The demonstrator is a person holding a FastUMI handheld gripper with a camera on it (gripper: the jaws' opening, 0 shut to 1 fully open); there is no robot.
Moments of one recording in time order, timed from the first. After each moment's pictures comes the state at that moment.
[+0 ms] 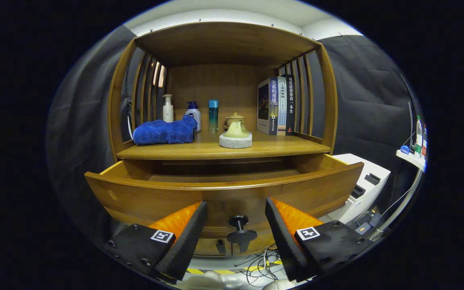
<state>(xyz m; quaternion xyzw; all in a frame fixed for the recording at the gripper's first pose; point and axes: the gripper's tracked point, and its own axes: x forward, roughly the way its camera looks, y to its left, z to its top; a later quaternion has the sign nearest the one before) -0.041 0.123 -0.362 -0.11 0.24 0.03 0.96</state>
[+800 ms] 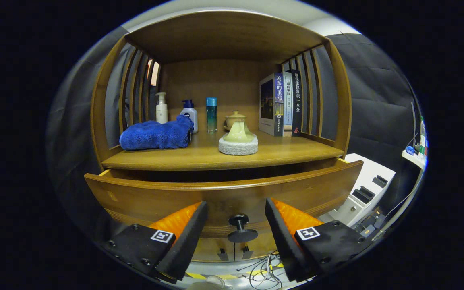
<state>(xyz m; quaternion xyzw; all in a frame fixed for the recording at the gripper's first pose) 0.010 0.132 -0.376 -0.11 0.24 0.03 0.96</state>
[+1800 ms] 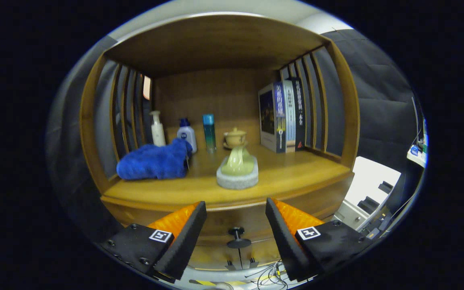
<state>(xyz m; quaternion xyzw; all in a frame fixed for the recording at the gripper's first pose) 0.051 0.143 -0.298 -0.07 0.20 0.05 0.98</state>
